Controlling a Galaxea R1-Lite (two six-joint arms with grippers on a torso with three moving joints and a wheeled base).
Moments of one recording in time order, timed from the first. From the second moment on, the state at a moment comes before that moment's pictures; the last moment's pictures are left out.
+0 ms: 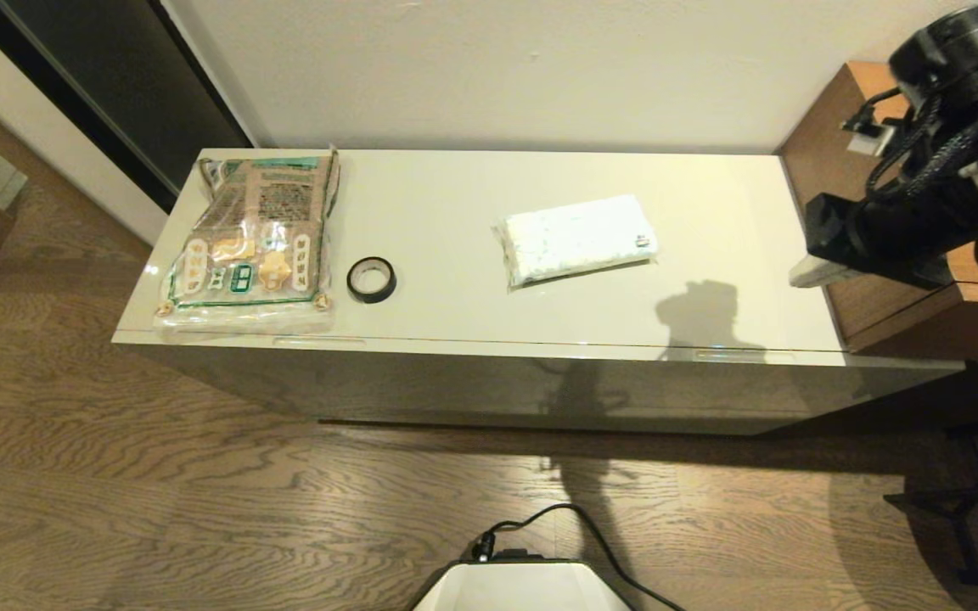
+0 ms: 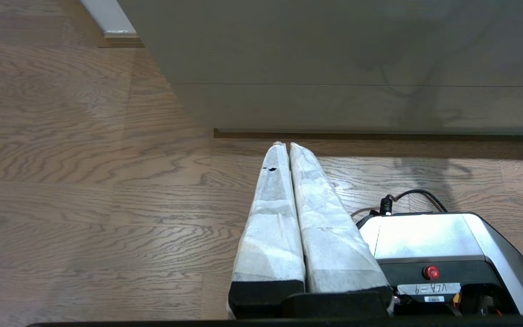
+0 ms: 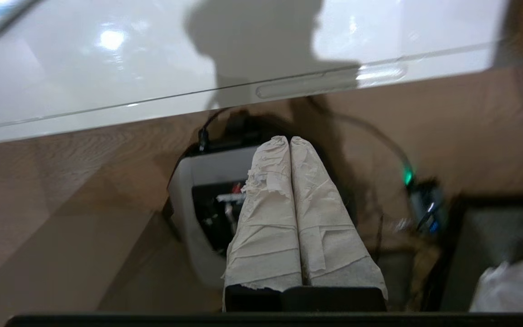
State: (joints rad) left arm 0.00 0.00 0.00 0.00 -0.01 0.00; right arm 0.22 1.80 -1.90 0.96 -0.05 0.43
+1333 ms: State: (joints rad) left arm 0.00 0.00 0.00 0.00 -0.01 0.00; right arm 0.18 1.92 -1.56 0.58 -0.05 0.62
